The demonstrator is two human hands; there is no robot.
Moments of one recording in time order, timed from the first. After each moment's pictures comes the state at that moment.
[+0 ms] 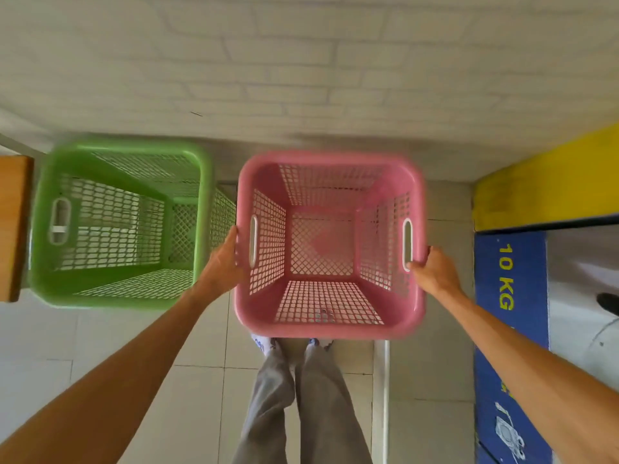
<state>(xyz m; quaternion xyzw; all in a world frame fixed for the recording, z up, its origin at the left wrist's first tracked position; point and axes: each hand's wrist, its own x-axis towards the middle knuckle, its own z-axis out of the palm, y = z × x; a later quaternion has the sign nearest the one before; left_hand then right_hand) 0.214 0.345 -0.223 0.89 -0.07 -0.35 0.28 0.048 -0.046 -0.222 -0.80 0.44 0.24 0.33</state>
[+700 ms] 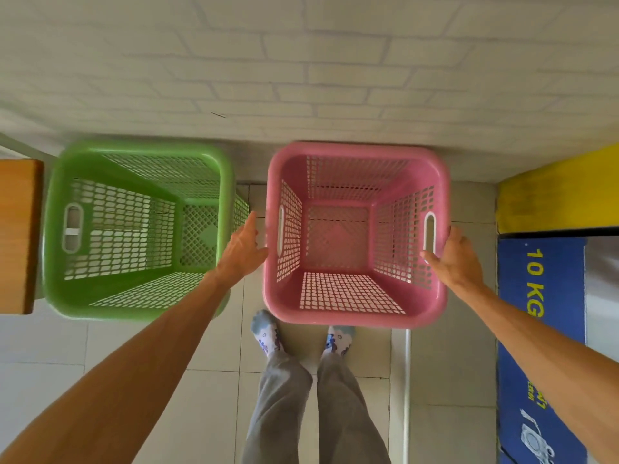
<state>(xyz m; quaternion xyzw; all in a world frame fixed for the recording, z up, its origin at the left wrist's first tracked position) 0.270 0.347 -0.254 0.89 -0.10 -0.34 0.28 0.095 -0.024 -0.228 -0.86 0.40 0.21 0.22</state>
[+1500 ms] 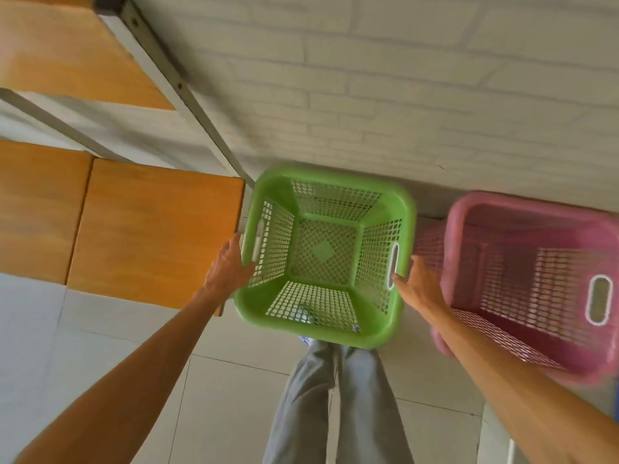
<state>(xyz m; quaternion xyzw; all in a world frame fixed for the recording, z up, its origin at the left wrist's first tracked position) 0.430 0.750 -0.199 0.92 0.01 -0.31 0.23 0.306 0.384 -0.203 -0.84 0.34 0.29 0.31</state>
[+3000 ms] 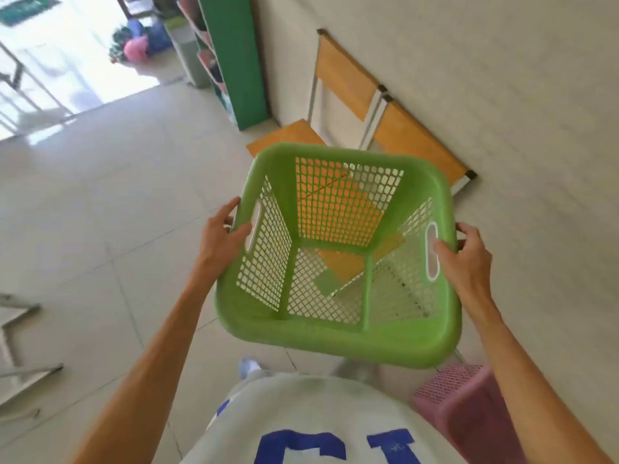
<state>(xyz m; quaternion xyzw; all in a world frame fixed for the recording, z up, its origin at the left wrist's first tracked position) 0.122 1.037 0.233 0.77 0.37 0.13 0.49 0.292 0.674 0.280 -0.91 0.01 0.09 0.41</state>
